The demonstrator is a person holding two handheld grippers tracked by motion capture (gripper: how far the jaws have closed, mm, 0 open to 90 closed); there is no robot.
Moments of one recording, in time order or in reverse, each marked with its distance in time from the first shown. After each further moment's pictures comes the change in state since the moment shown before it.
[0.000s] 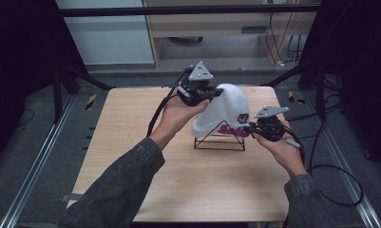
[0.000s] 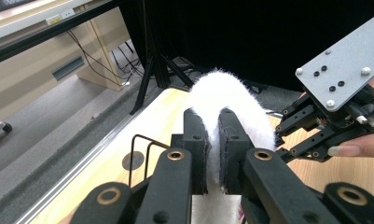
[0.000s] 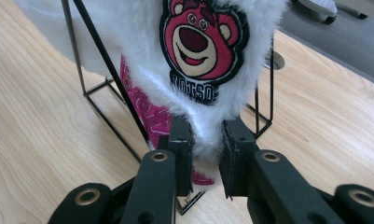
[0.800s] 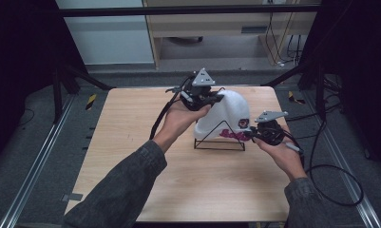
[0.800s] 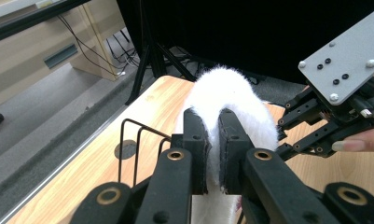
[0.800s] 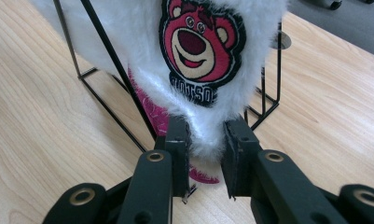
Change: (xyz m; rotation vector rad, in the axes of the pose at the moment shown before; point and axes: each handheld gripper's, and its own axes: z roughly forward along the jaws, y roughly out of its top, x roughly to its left) left arm -0.002 -0.015 0.014 0.041 -0.012 -0.010; right arm -0.001 -0.017 0.008 0.033 0.006 0.018
